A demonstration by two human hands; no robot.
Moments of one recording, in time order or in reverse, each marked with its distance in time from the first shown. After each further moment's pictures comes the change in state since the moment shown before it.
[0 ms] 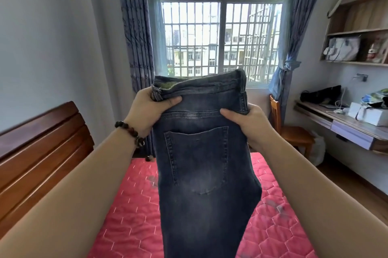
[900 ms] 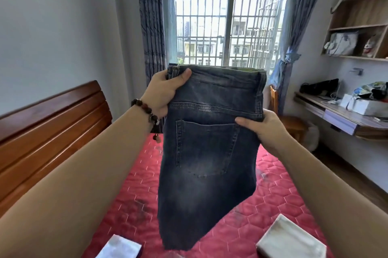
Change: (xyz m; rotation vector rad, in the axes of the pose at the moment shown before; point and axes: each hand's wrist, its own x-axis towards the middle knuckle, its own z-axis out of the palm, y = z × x) left_hand -0.204 0.148 0.072 -0.215 -0.007 -0.200; right_hand -0.251 -0.059 -0.061 -0.095 -0.059 -0.003
